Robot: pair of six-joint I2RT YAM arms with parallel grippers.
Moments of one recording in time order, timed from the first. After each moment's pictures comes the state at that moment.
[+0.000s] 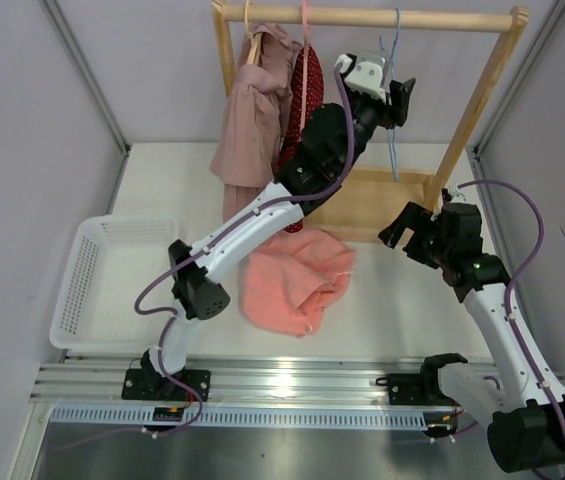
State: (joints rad) left arm -0.94 2.11 2.38 0.18 -0.31 0.05; right arm 0.15 0.95 0.88 -0.54 -0.15 0.57
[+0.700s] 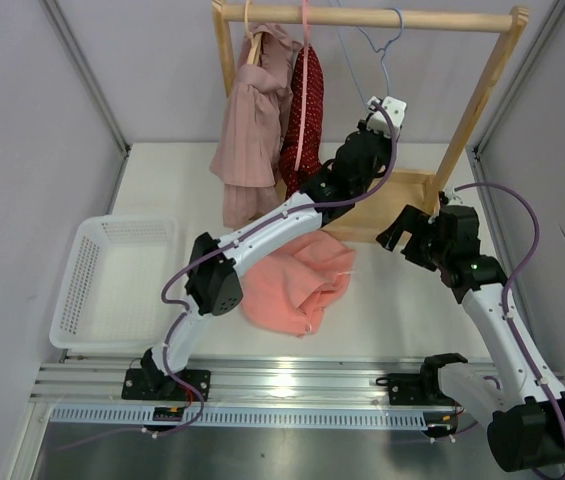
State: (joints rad) left arm -0.94 2.27 2.31 0.06 -0.44 0.05; right arm 0.15 0.95 0.85 -0.52 -0.17 0.57
